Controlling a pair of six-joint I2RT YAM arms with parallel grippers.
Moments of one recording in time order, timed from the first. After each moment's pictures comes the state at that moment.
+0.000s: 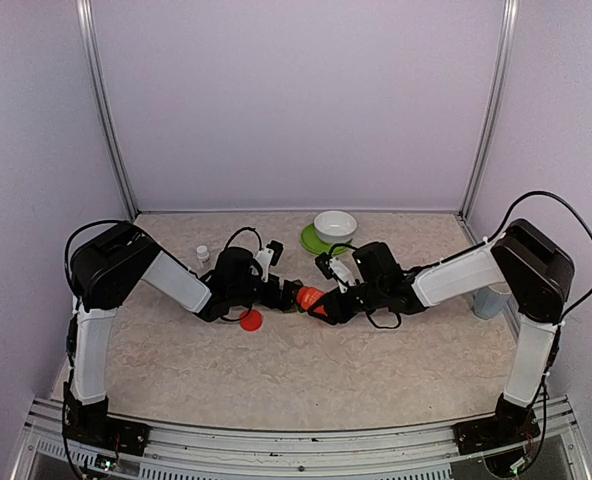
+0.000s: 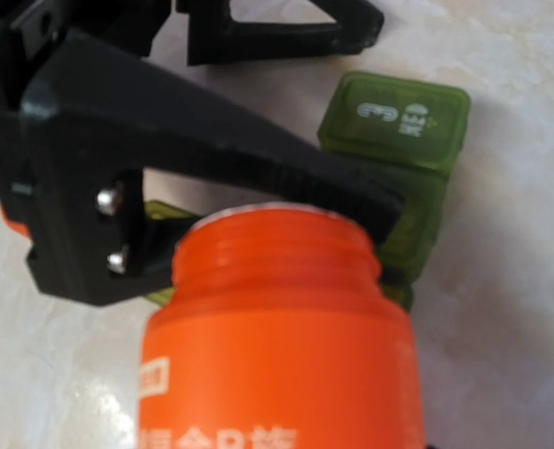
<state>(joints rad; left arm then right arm) -0.67 2.17 1.06 0.68 0.20 -0.22 0.73 1.89 0.97 0.25 -0.31 0.15</state>
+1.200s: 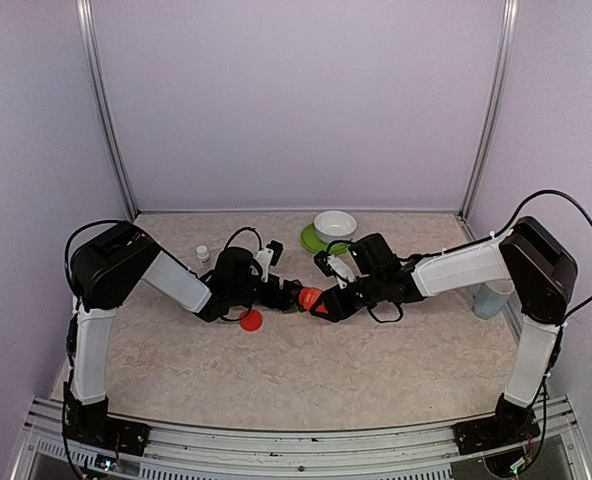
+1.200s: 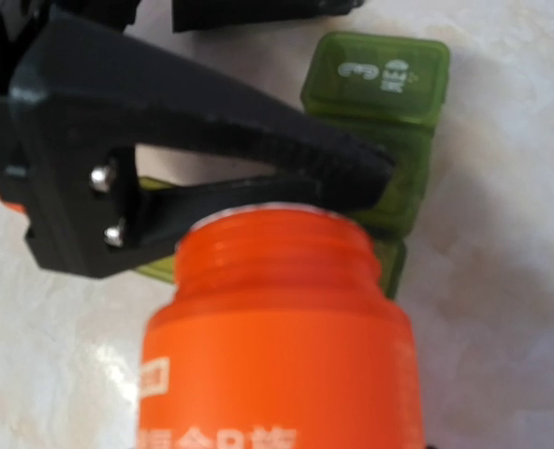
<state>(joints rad) -0.67 2.17 1.06 0.68 0.20 -0.22 0.73 1.87 1.05 0.05 -0.31 0.15</state>
